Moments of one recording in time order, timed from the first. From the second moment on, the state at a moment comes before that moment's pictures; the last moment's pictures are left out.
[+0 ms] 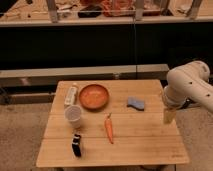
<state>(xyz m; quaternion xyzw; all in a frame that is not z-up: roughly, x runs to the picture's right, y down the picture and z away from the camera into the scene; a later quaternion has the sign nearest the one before) 0.286 0.110 0.683 -0.28 0.02 0.02 0.96</state>
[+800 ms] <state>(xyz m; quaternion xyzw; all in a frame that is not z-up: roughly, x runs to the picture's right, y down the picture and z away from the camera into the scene) 0.221 0.137 0.677 -0.28 0.00 -0.07 0.96</state>
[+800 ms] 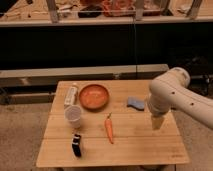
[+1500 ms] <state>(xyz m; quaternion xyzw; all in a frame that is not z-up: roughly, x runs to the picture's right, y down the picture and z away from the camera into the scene) 0.166 0.178 0.672 -0.27 -0.04 -0.17 0.95</state>
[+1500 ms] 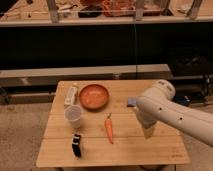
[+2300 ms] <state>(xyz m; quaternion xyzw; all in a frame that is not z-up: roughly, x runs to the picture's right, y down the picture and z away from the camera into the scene) 0.117 0.226 0.674 -0.27 -0.10 -0.25 0.93</state>
